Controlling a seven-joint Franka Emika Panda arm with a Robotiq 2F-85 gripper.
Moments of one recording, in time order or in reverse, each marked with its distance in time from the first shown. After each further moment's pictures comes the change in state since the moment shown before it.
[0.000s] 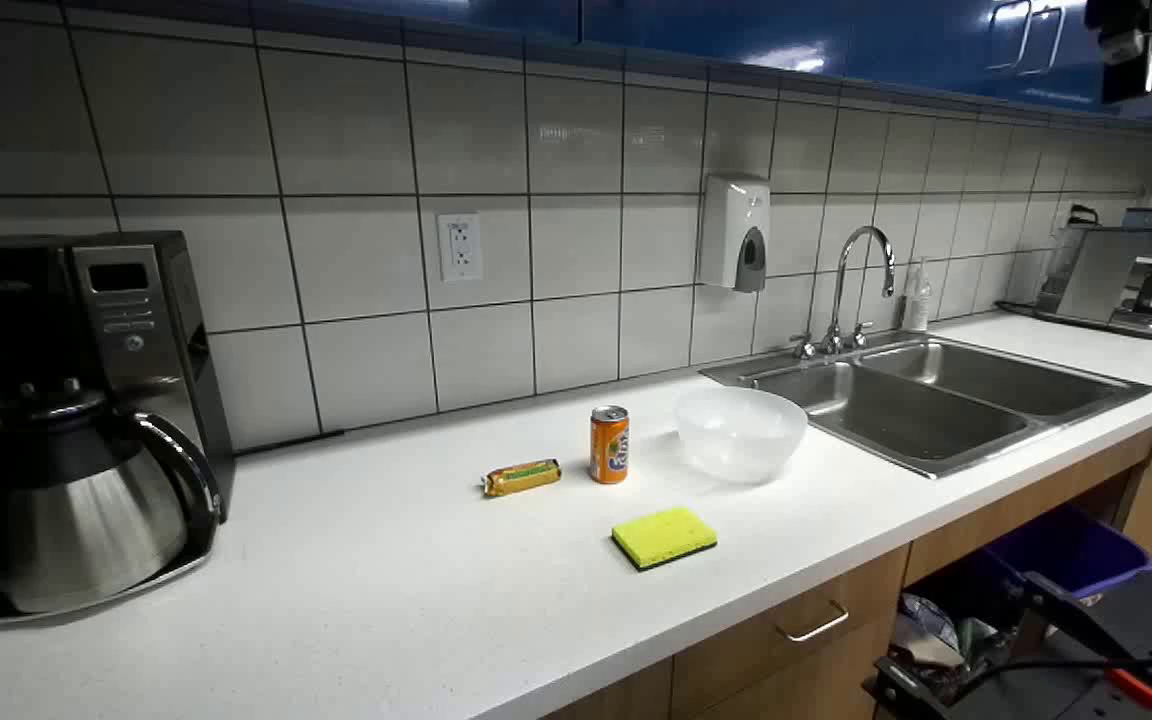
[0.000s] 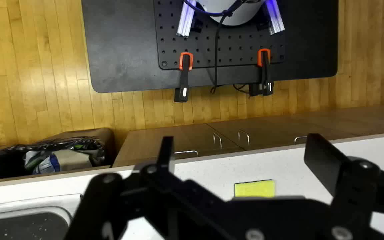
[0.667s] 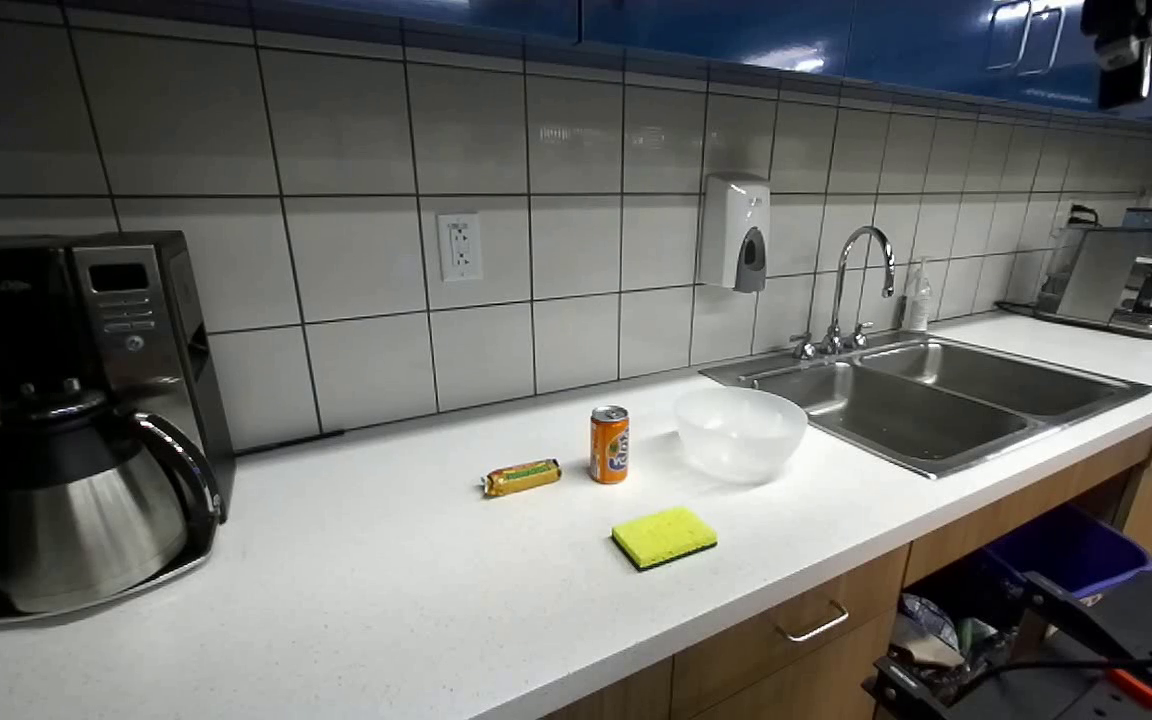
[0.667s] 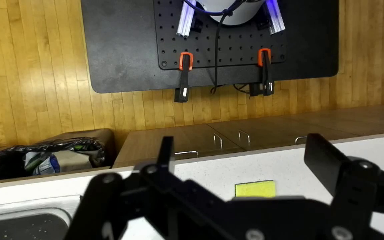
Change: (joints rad) arm 0.000 0.003 0.000 -0.008 0.000 0.009 0.004
